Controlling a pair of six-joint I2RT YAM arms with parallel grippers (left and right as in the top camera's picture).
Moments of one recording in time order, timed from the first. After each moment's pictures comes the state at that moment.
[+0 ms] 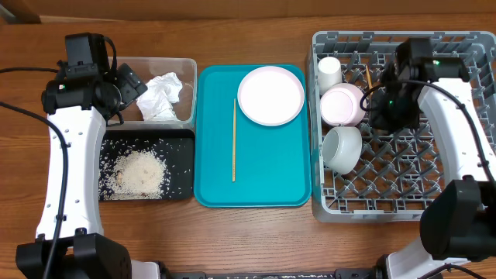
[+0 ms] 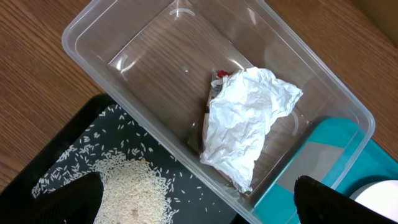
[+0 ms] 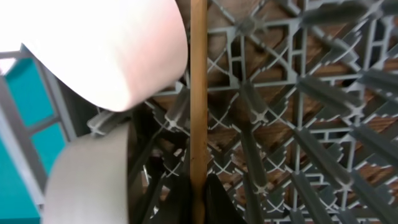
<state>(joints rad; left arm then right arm) 0.13 1.60 1.52 -0.98 -0.15 -0.60 -0.04 1.78 1.53 -1.25 -0.08 0.10</state>
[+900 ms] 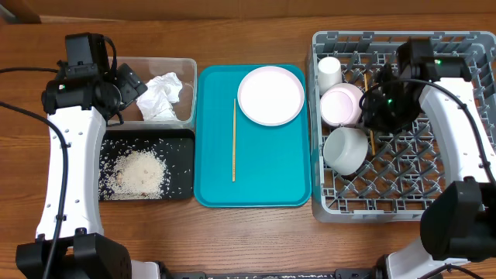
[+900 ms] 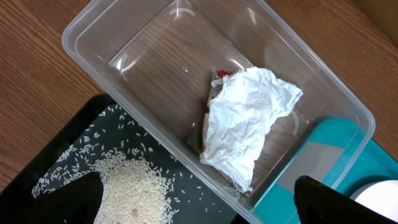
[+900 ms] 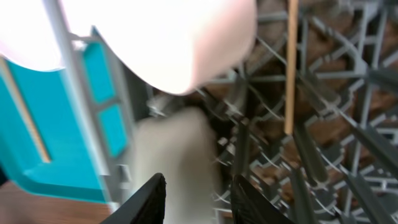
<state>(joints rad) 0.13 1.60 1.52 -0.98 -0.15 -0.60 -0.04 1.77 1.57 -1.29 -0.26 0.09</state>
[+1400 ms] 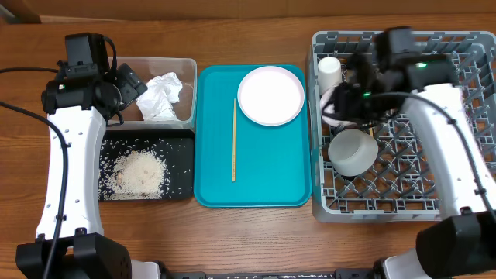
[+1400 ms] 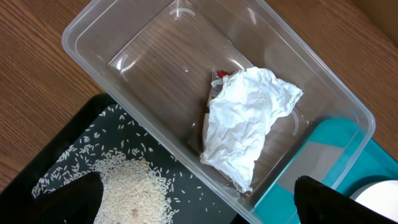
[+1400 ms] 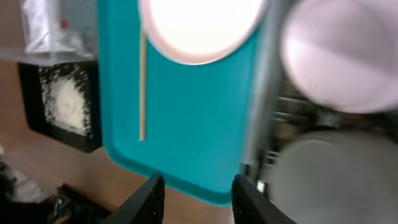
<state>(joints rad) 0.13 1.60 1.52 -0.98 -0.15 -0.60 0.16 1.69 1.62 -1.24 -0.46 0.16</state>
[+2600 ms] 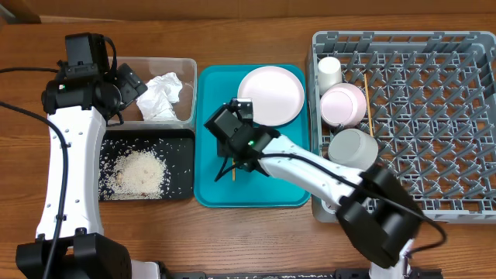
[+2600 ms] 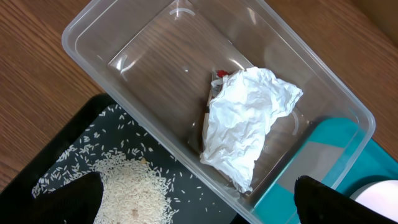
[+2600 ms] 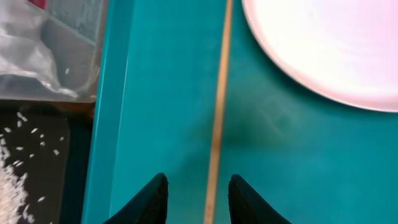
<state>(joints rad) 0.13 1.60 1.52 -0.98 -0.15 -0.60 0.86 1.98 1.41 -0.49 0.23 0.77</state>
